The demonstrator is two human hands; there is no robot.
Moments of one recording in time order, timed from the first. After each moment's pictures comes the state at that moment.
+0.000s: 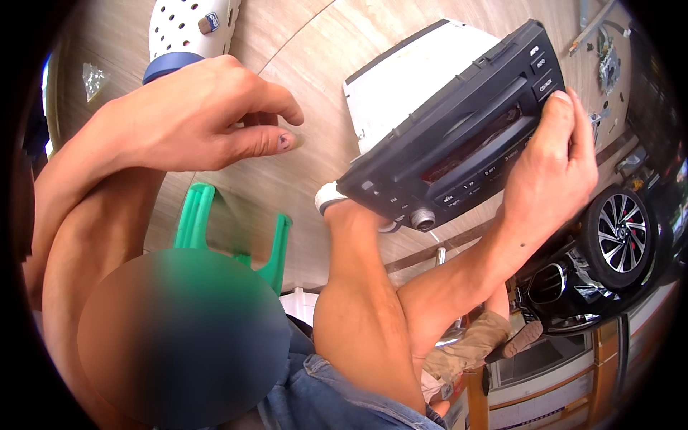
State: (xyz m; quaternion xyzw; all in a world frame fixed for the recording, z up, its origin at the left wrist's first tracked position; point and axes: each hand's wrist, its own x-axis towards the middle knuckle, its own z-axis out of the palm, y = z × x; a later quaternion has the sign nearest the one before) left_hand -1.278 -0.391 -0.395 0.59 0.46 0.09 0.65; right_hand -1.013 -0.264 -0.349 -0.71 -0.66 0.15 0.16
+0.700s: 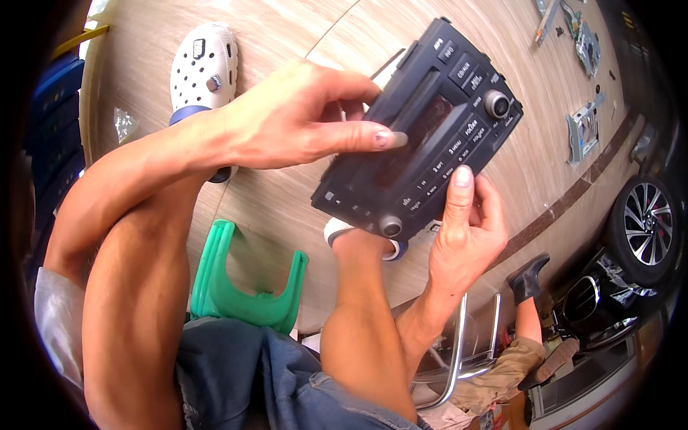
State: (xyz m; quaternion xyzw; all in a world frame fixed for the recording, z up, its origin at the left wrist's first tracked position) left_hand -1.206 -0.323 -0.382 0.59 0.50 0.19 0.60; right_hand -0.962 -0.345 -0.341 -0.77 -0.47 0.36 0.23
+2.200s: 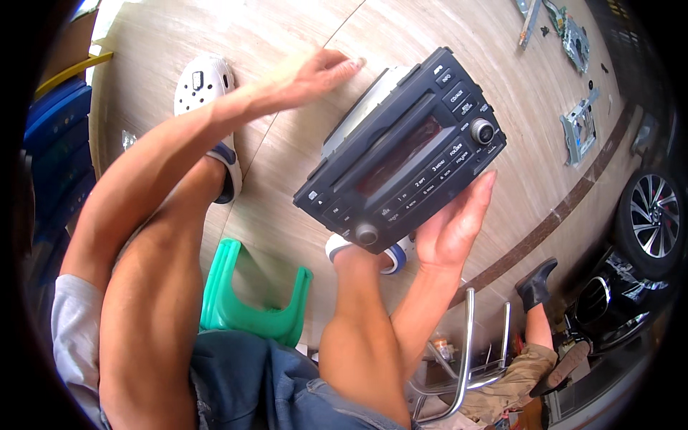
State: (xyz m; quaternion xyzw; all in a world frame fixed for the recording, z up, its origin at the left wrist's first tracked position) left_hand -1.206 -0.292 -0.502 0.51 0.65 0.18 0.54; right_hand -0.942 -0.331 -0.387 -0.54 -0.16 0.71 0.43
